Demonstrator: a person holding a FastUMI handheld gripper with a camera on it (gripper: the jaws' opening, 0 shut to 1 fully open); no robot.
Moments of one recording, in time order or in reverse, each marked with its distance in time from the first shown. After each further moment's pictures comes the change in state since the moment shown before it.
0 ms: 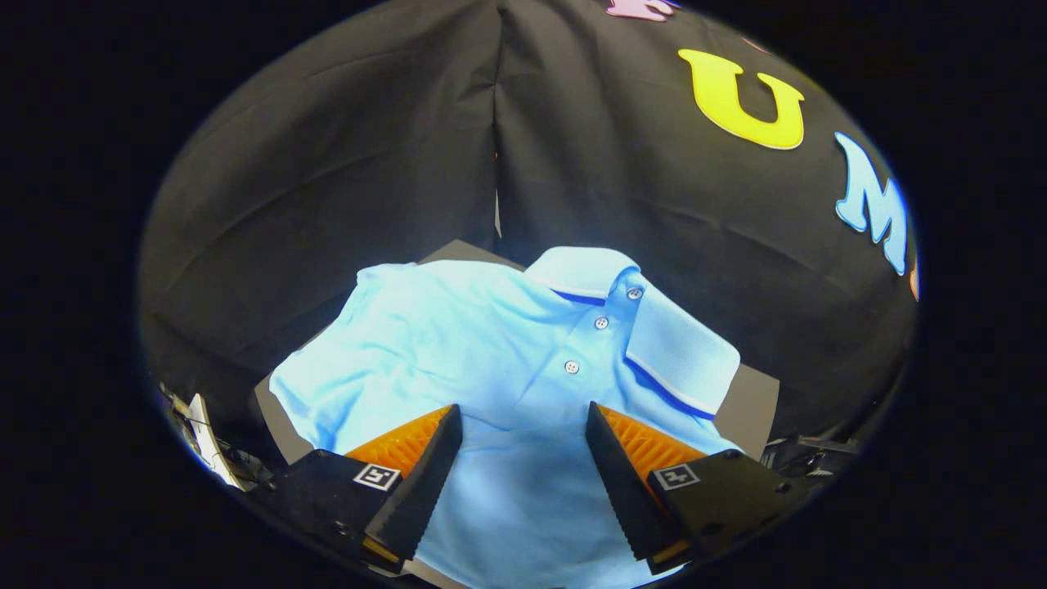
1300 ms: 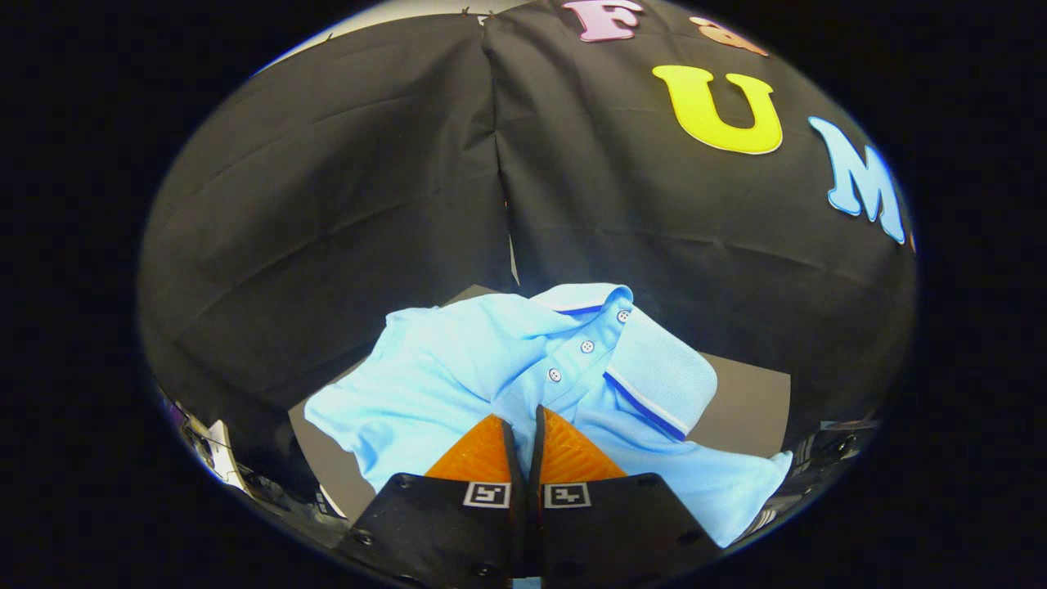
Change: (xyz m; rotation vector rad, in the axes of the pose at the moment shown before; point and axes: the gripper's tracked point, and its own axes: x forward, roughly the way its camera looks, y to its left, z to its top) arm -0.028 0.003 0.012 0.076 -0.238 0.107
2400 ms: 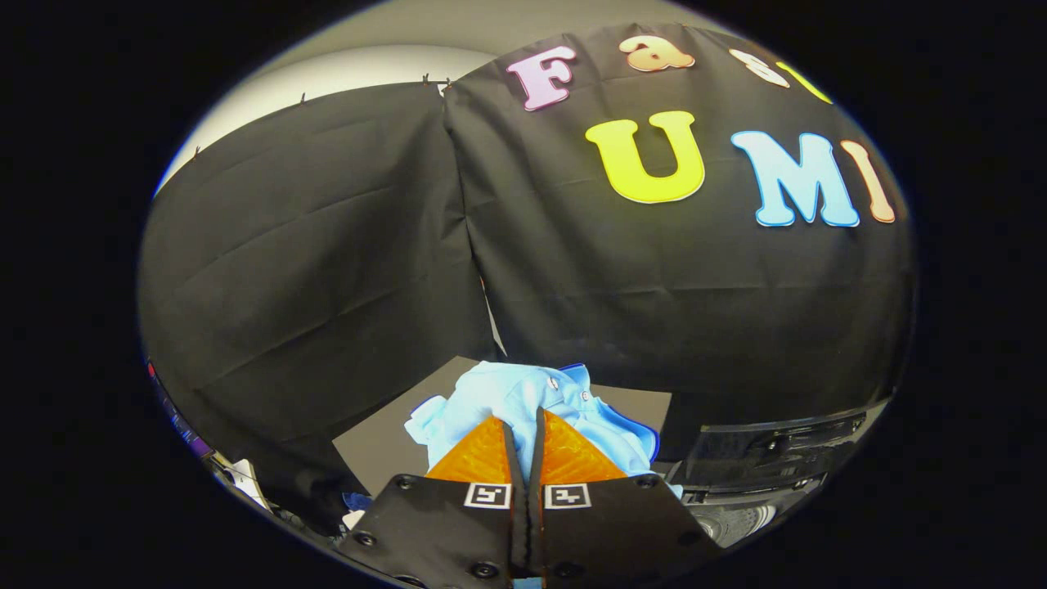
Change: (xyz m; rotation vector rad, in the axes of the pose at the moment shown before) arm -0.133 -0.071 0.029 0.115 -0.238 -0.037
